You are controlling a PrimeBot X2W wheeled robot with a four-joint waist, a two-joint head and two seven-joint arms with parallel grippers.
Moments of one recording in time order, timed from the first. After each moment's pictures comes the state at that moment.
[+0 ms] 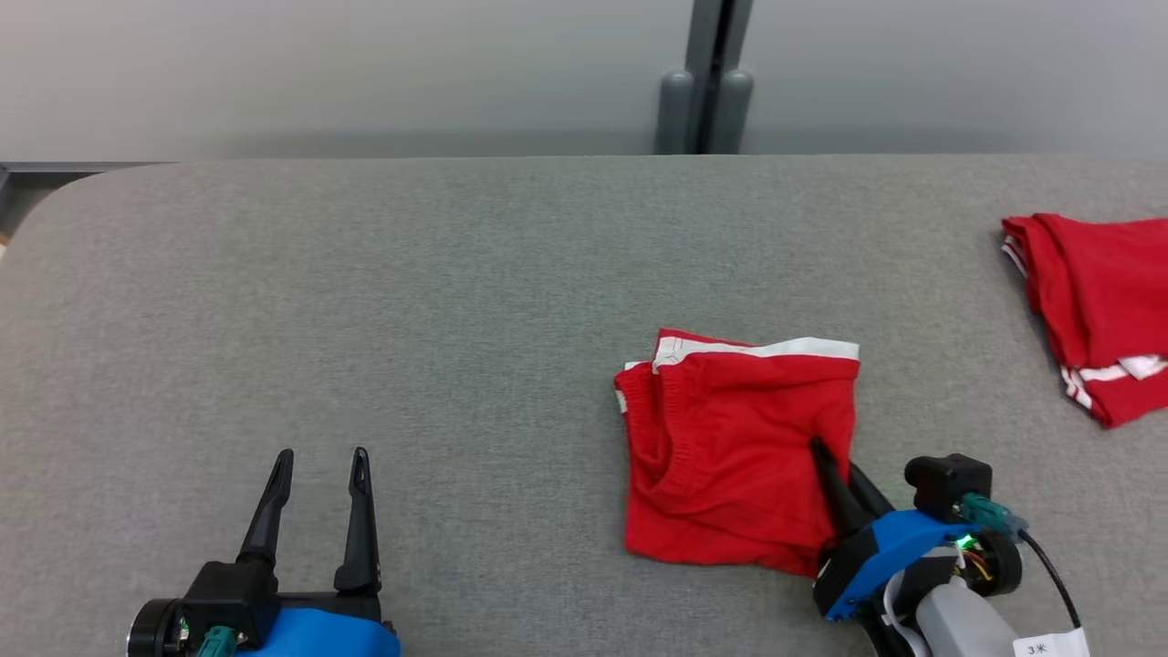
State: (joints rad) left arm 0.02 0.11 -0.11 0.18 -0.18 -0.03 -0.26; right arm -0.37 -0.06 0.20 0.79 0.35 0.13 -0.26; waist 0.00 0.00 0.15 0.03
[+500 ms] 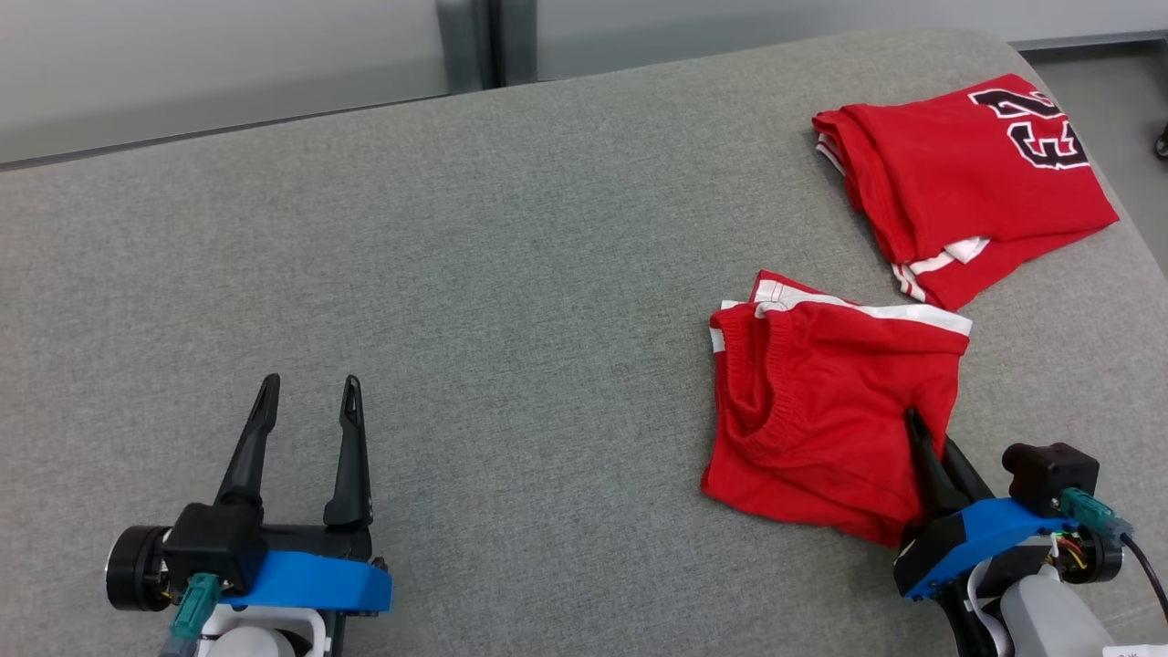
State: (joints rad) left arm -0.07 0.12 -0.11 0.13 -0.16 -0.03 -0.26; right arm -0.30 -0.16 0.08 0.64 0.31 0.13 -0.26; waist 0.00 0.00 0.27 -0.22
